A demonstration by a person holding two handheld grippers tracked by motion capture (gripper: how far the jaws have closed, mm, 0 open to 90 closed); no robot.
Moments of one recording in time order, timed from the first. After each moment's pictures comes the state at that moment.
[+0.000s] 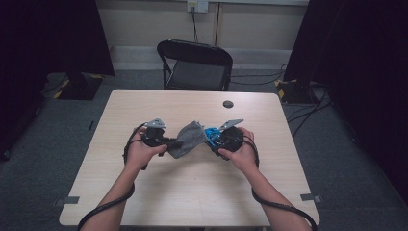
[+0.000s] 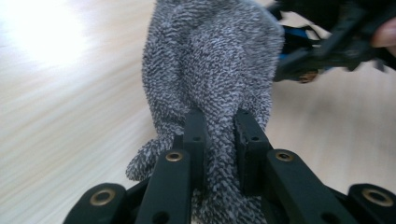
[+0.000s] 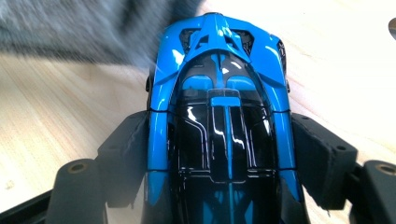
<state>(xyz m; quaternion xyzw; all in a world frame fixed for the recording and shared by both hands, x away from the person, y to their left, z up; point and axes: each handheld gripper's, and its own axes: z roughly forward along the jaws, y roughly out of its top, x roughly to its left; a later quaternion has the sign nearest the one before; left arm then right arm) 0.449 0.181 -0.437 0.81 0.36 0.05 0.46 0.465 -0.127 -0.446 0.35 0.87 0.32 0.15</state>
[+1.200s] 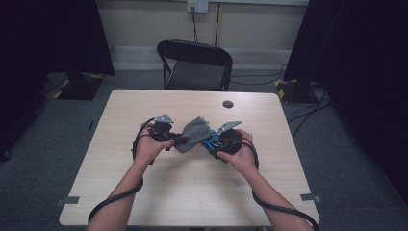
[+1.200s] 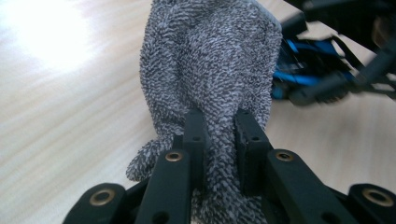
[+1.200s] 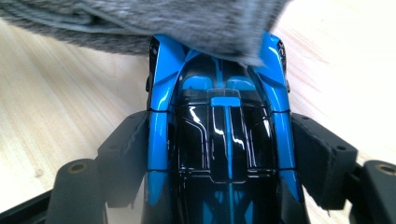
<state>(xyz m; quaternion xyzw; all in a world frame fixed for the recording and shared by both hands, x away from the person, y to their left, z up) 0.466 0.151 -0.437 0.83 0.34 0.03 0.45 0.455 -0.122 -0.442 0.33 0.88 0.32 0.14</state>
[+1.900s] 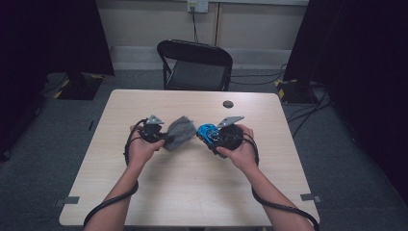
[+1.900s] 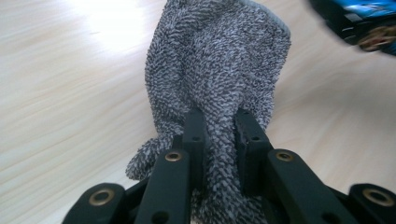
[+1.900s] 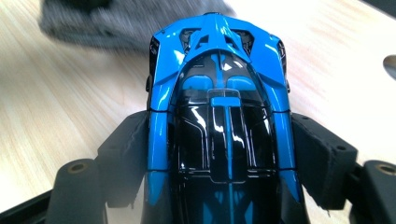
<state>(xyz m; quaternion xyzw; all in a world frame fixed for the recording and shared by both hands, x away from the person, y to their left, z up) 0.464 0.163 -0.448 0.82 0.39 0.11 0.41 0.455 -0.117 -0.419 0.32 0.87 0.35 0.15</state>
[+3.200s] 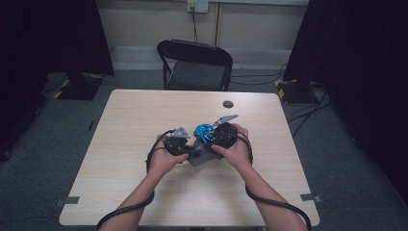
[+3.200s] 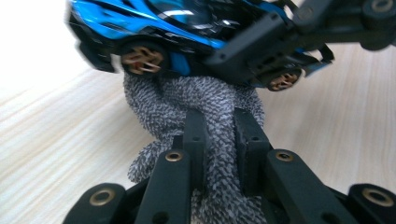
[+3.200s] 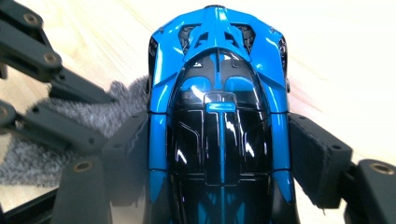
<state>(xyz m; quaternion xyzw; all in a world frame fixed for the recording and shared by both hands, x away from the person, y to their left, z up) 0.438 0.099 -0.461 0.85 0.29 0.04 0.44 0.467 -0.105 -0.431 0.35 0.87 0.33 0.14</state>
